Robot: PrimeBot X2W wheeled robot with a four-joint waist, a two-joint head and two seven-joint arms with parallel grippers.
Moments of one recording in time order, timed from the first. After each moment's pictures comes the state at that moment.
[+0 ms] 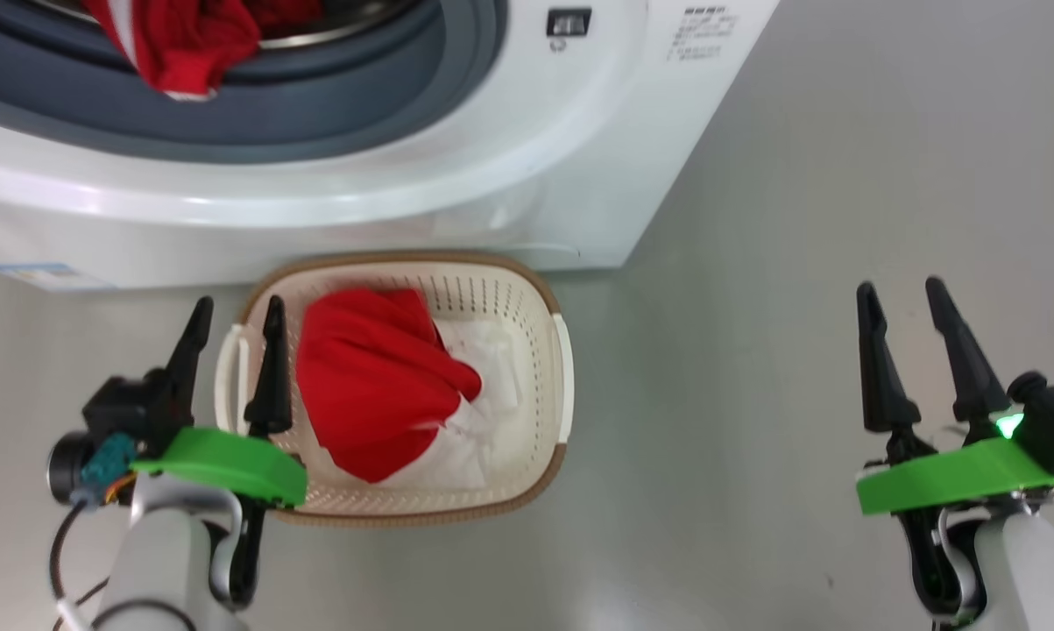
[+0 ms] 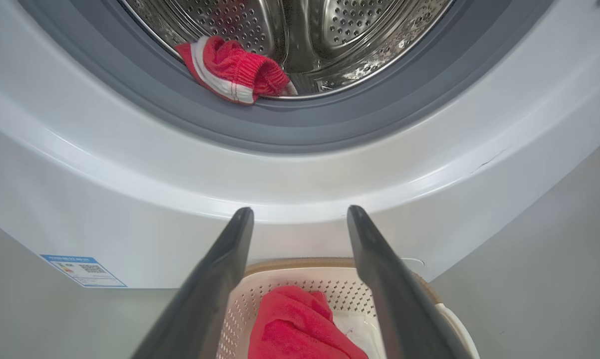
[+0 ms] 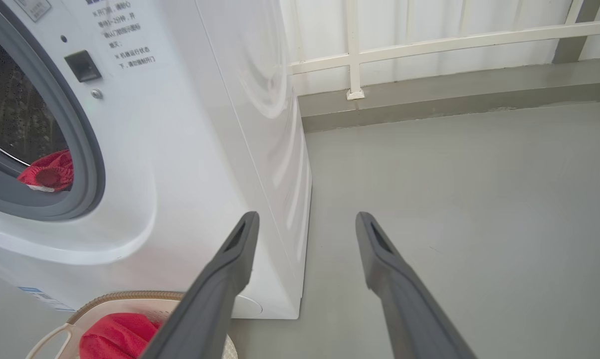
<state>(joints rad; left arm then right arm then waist) -0.47 0.03 0.05 0.54 -0.17 -0.12 -0.26 -0.20 -0.06 -0.06 0.18 0.36 0.12 -0.26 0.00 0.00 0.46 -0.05</state>
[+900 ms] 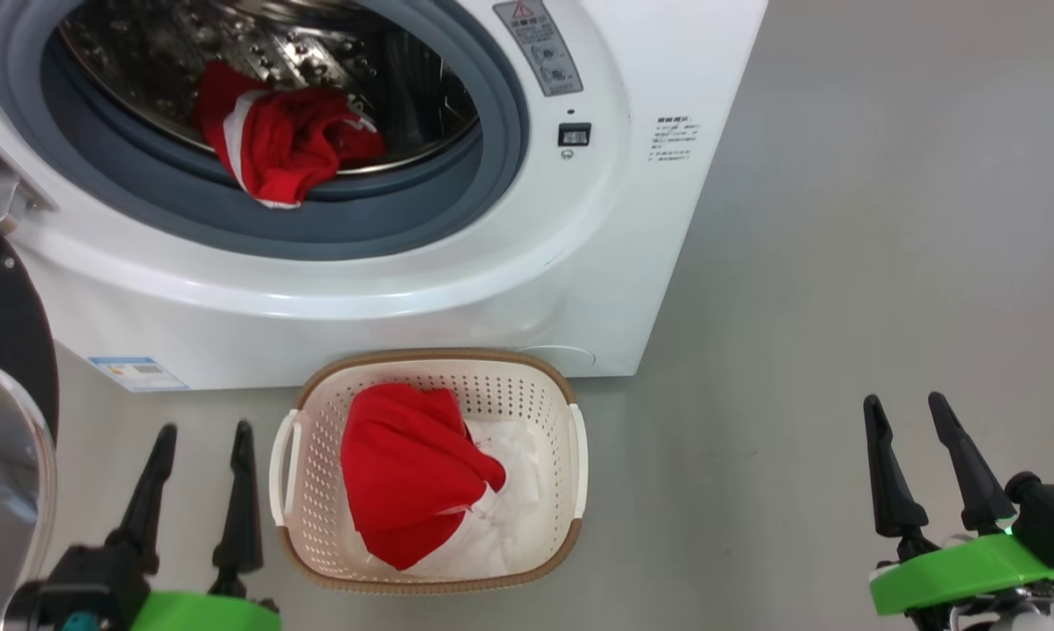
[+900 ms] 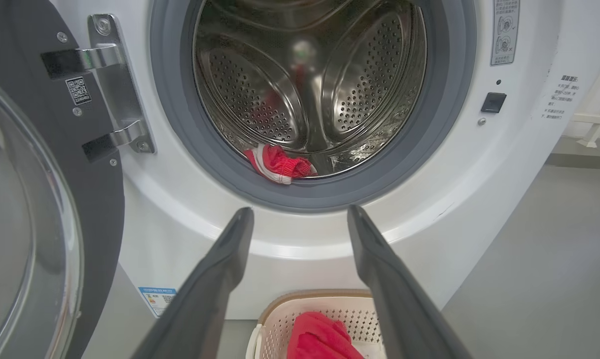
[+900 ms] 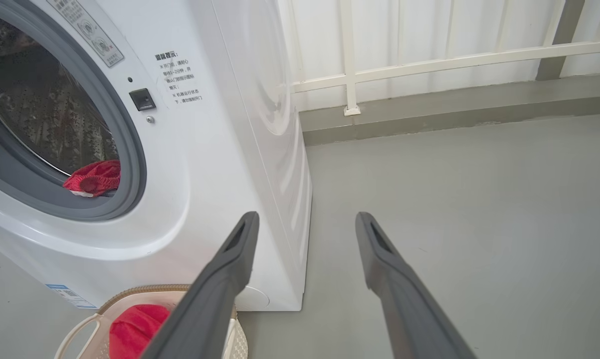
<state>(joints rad) -0.10 0.03 0.11 0.17 -0.14 -0.11 -0.26 -0.02 -0.07 -0.08 0.19 0.36 0.12 -0.26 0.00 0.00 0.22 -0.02</state>
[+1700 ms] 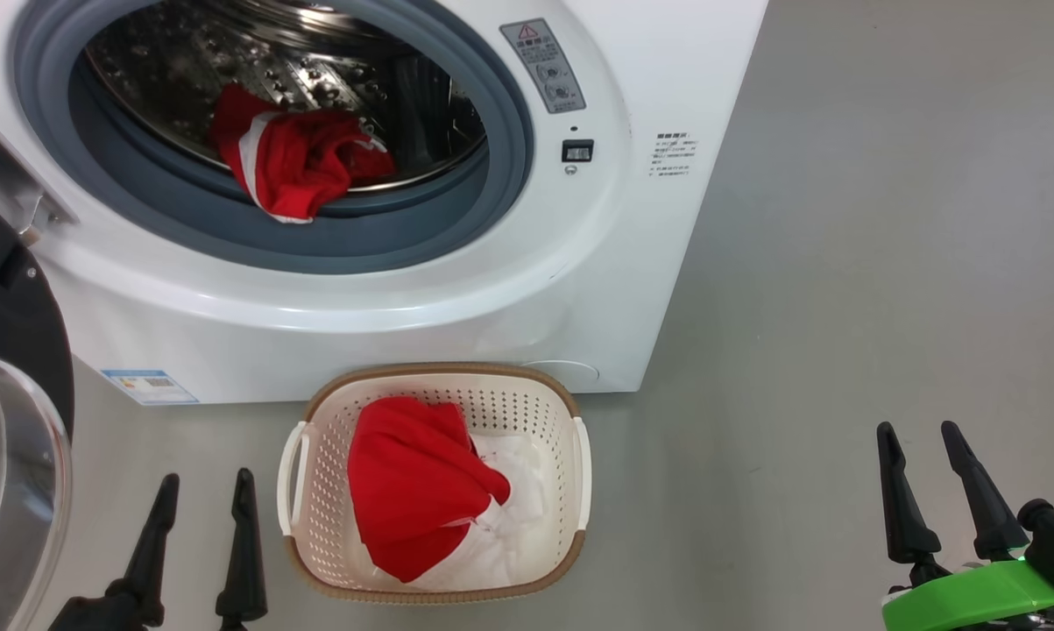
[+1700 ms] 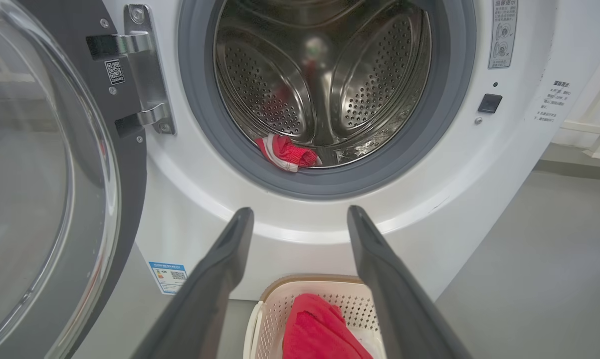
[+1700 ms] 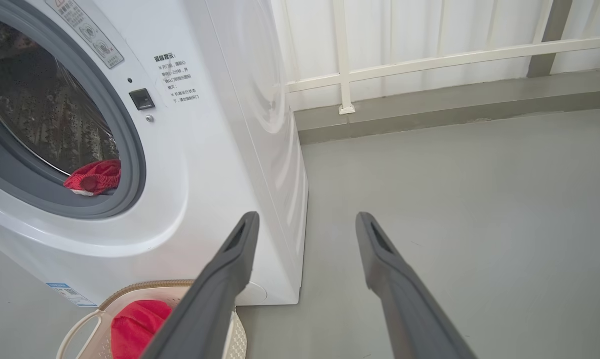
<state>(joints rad) 0.02 0.04 0.09 0.10 -0.19 -0.07 -0.26 0.04 -0.07 -0.10 0.18 0.37 0.12 -0.26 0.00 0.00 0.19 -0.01</state>
